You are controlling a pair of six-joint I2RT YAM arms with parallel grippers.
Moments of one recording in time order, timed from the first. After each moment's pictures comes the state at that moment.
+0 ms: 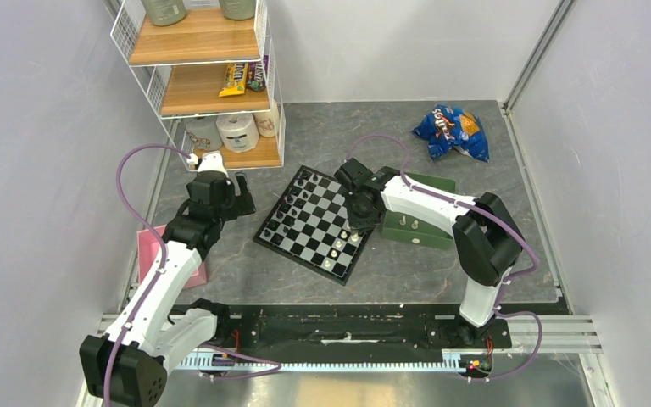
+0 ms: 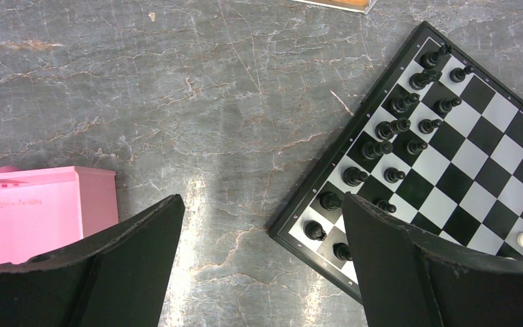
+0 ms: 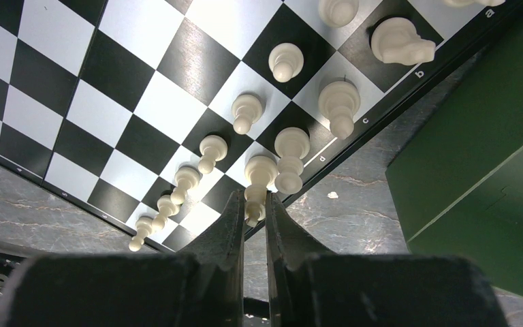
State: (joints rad) left arm -0.24 0.94 0.78 -0.48 -0.28 -0.32; right arm 0.75 1.81 1.33 -0.76 0.05 0.58
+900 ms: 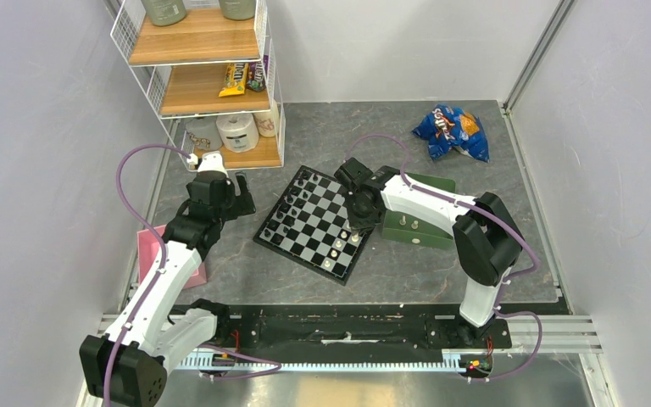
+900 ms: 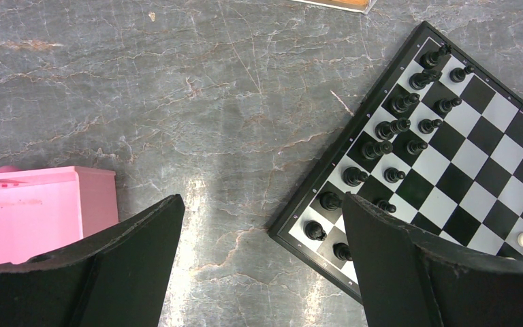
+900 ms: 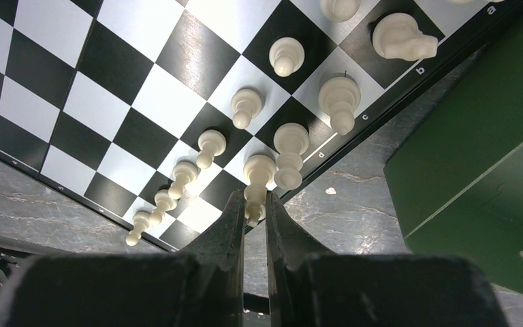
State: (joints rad) left arm -0.24 0.94 0.78 -0.48 -0.28 -0.32; right arm 0.75 1.81 1.34 -0.78 0.04 0.57
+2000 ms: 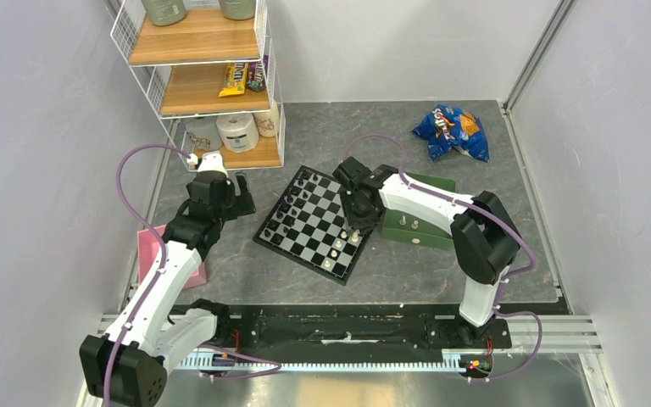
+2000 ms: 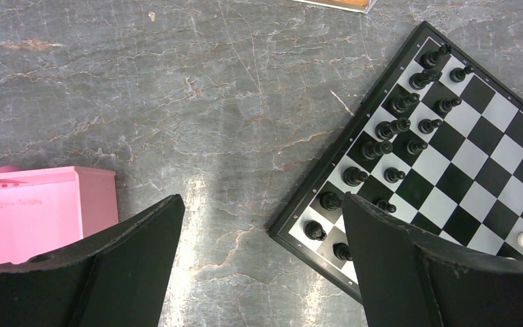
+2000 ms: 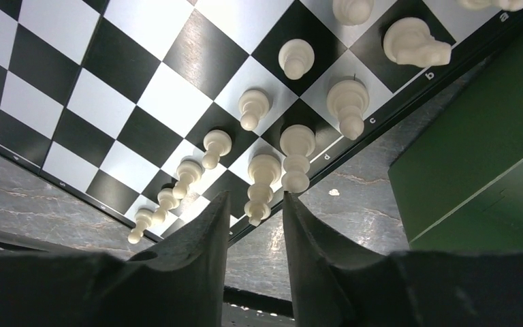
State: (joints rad) left arm -0.24 0.94 0.78 -0.48 -0.28 -0.32; right arm 0.75 1.83 1.36 -0.79 0.03 0.55
